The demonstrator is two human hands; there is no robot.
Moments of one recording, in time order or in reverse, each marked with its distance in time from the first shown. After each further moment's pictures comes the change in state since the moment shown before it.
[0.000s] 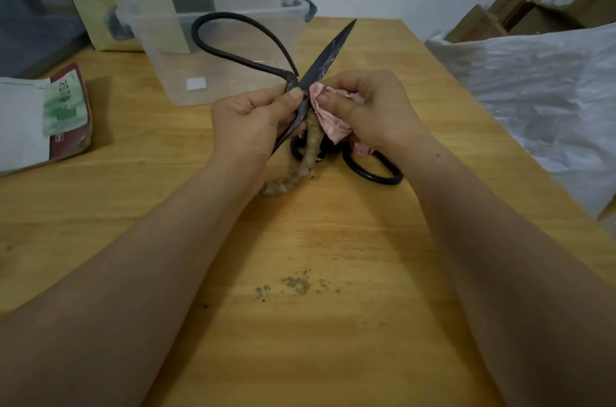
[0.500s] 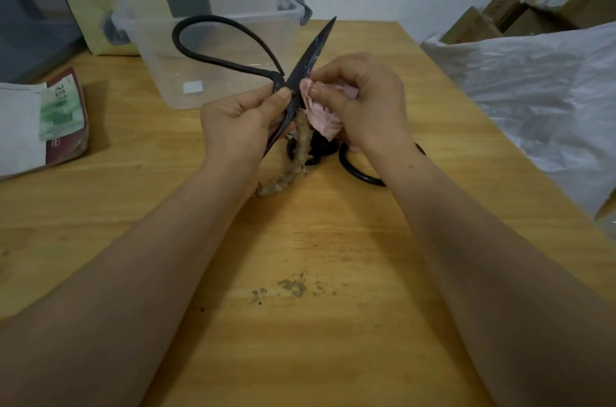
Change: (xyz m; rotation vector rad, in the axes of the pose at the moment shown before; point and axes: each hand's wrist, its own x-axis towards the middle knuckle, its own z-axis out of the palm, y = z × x) left_hand 0.000 0.000 -0.002 0.009 0.055 0.020; right_hand 0.004 0.003 0.010 -0.061 0.255 -0.144
